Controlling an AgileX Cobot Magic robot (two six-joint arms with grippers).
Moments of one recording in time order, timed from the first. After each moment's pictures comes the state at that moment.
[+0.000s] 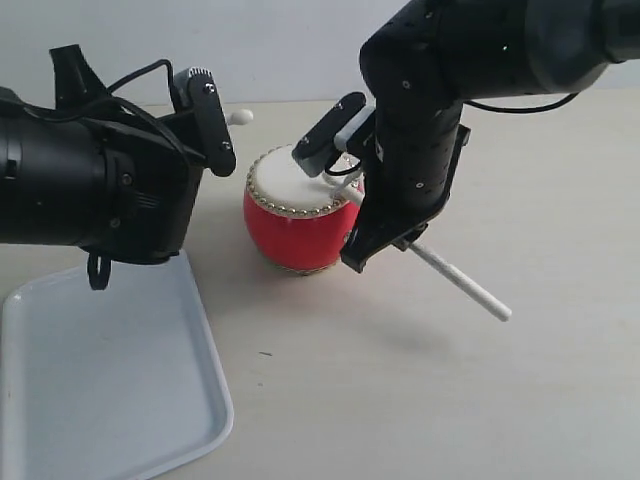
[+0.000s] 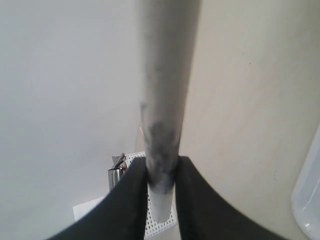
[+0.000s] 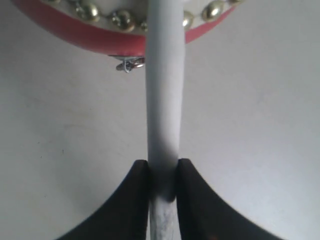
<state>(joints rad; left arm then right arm) -0.88 1.76 -0.99 1.31 1.15 -0.58 0.54 1.91 -1.32 -0.28 0.95 -0.02</state>
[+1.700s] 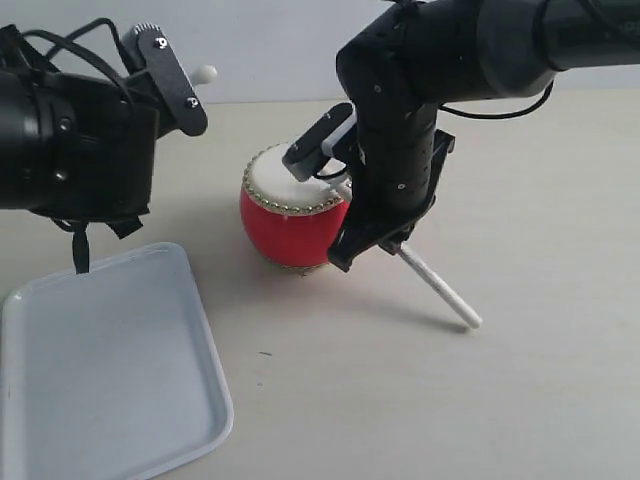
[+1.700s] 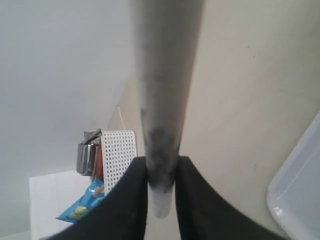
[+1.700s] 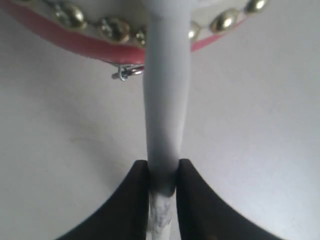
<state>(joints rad) -0.85 1.67 -1.00 1.20 1.16 -0.63 0.54 1.98 -1.40 -0.25 1.00 -0.03</state>
